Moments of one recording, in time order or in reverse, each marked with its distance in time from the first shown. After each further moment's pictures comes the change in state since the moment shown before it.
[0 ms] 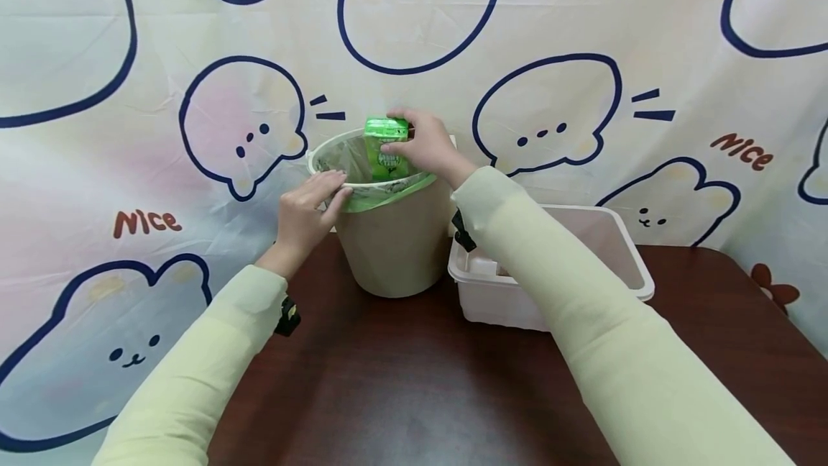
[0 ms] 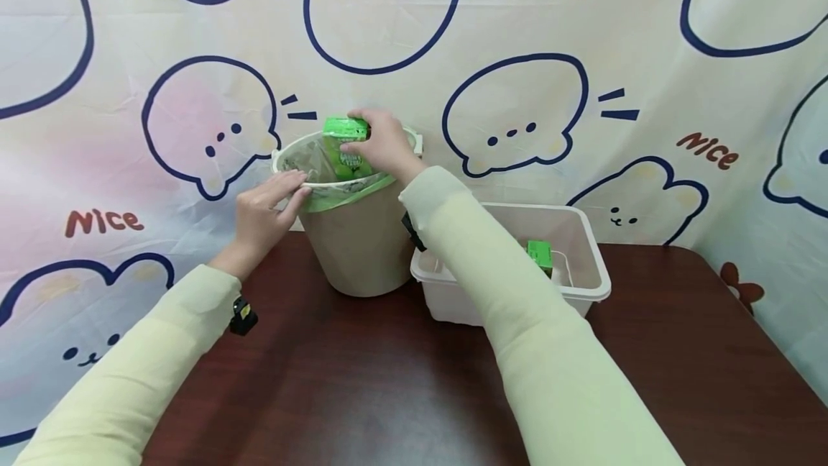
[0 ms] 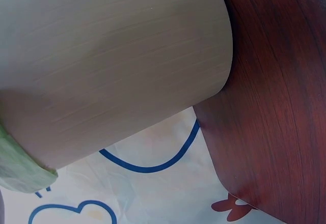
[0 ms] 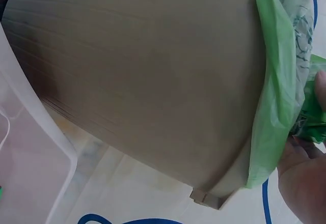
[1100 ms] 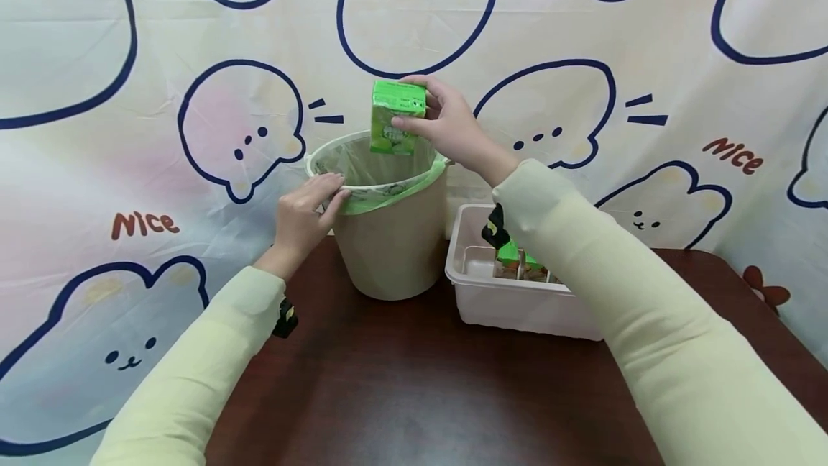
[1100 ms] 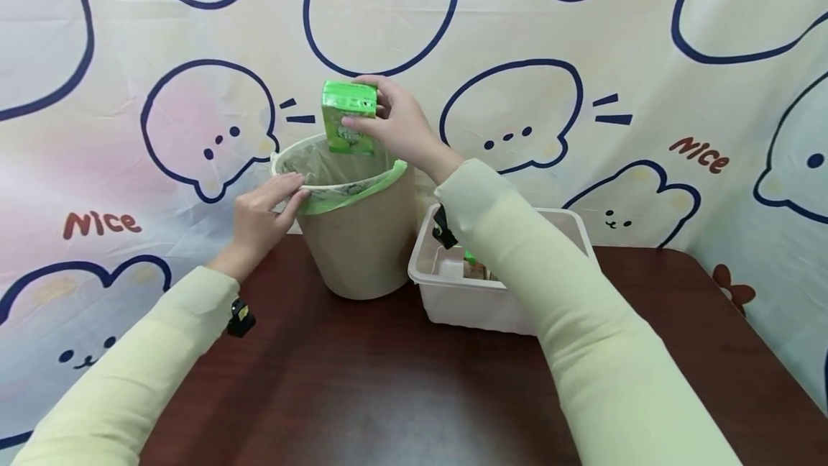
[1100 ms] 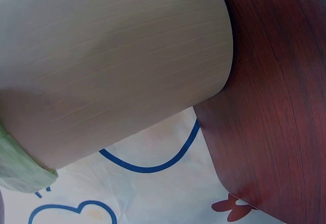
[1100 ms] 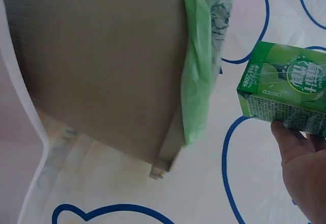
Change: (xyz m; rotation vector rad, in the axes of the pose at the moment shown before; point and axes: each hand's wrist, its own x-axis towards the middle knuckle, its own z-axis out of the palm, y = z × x) left_hand 0.000 0.000 0.000 -0.016 0.007 -0.007; right_hand -0.026 -0.024 -0.045 0.398 -0.008 -0.154
